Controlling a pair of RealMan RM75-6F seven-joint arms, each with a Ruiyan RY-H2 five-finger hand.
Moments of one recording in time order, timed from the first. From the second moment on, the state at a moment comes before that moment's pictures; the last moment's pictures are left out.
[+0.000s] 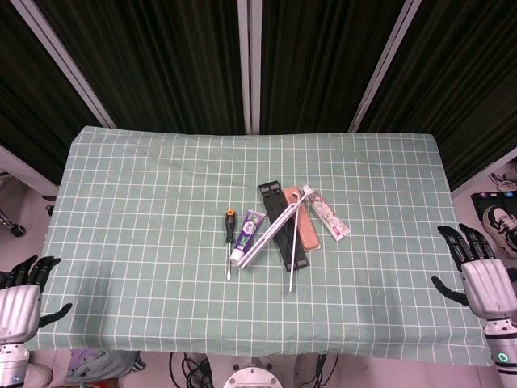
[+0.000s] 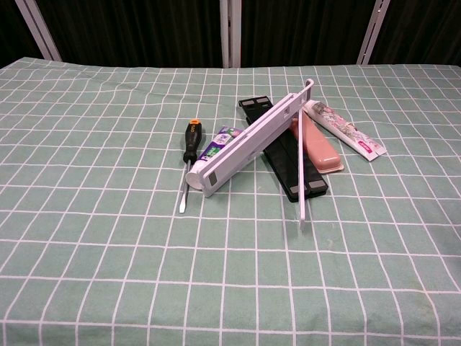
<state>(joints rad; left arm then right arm) 0.02 -1.24 -0.03 -1.55 1.50 1.55 0.10 0.14 -1.10 -0.02 -1.53 -1.57 1.55 0.08</state>
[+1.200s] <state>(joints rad) 0.05 -1.25 -0.01 -1.52 1.41 1.52 0.05 0.92 -1.42 0.18 -1.40 -1.41 0.58 -0.32</state>
